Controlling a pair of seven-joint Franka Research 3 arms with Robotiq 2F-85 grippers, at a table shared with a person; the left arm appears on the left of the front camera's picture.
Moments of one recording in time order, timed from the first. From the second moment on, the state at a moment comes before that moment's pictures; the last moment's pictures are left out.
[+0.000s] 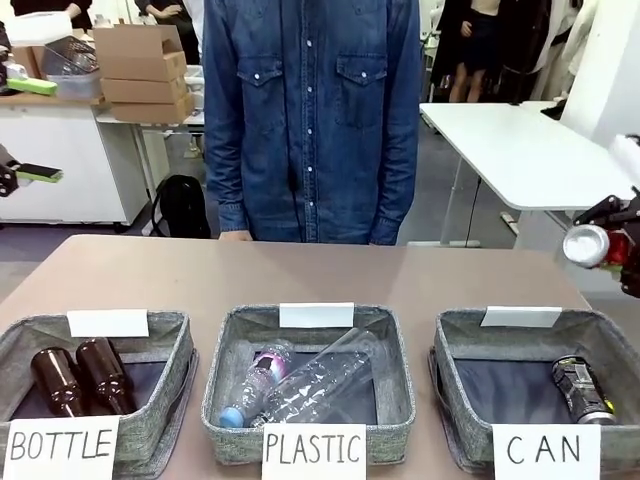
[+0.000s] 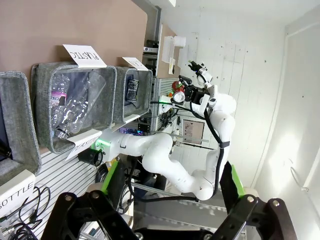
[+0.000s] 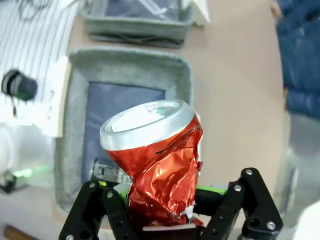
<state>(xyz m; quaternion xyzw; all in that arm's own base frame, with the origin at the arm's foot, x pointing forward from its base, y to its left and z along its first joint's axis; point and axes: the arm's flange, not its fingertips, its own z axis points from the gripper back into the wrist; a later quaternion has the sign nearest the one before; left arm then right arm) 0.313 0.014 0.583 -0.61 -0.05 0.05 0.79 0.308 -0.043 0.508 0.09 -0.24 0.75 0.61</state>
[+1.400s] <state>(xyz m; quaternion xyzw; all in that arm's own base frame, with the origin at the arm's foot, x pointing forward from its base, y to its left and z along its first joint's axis) 0.313 0.014 0.583 -0.61 -0.05 0.05 0.79 0.310 -0.058 0.498 0.19 -0.31 0.76 0.54</state>
